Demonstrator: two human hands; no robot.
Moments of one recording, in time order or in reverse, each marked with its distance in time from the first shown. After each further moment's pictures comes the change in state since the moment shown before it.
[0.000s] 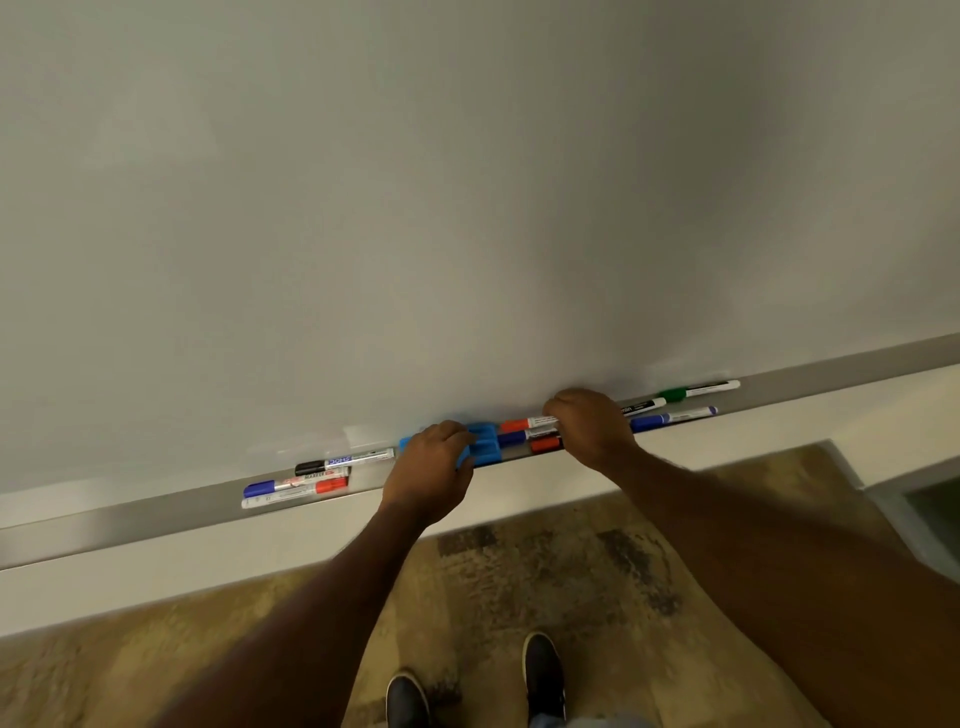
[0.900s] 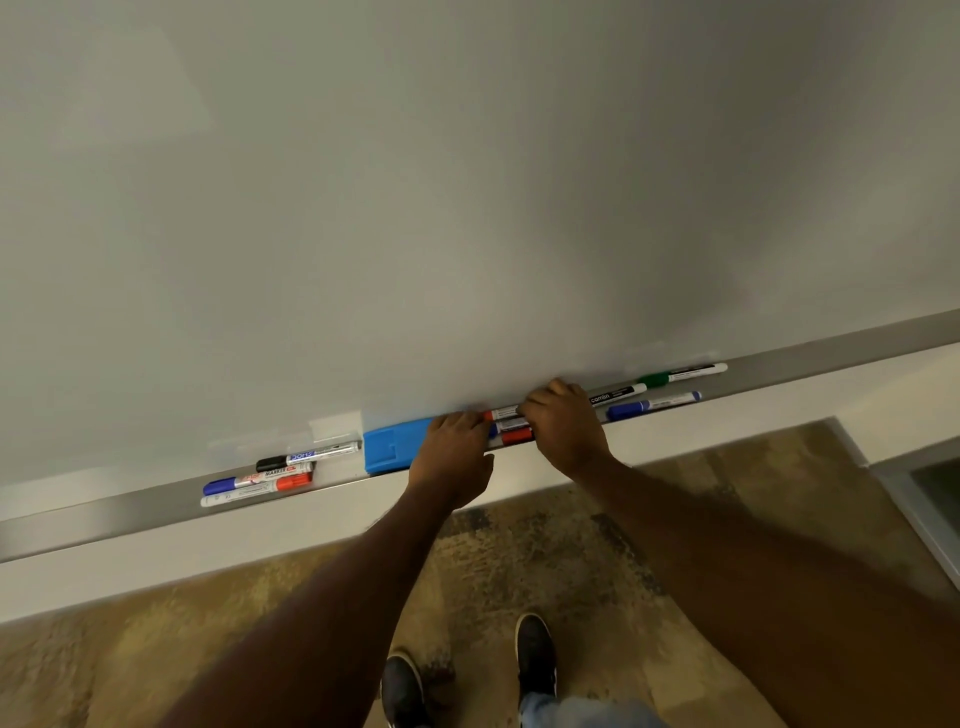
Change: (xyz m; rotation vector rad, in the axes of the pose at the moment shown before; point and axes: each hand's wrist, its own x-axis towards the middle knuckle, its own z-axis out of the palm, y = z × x) left_hand 0.047 0.047 0.058 0.242 -0.169 -0.033; right_hand -0.006 0.020 0.032 -0.032 0.115 -0.076
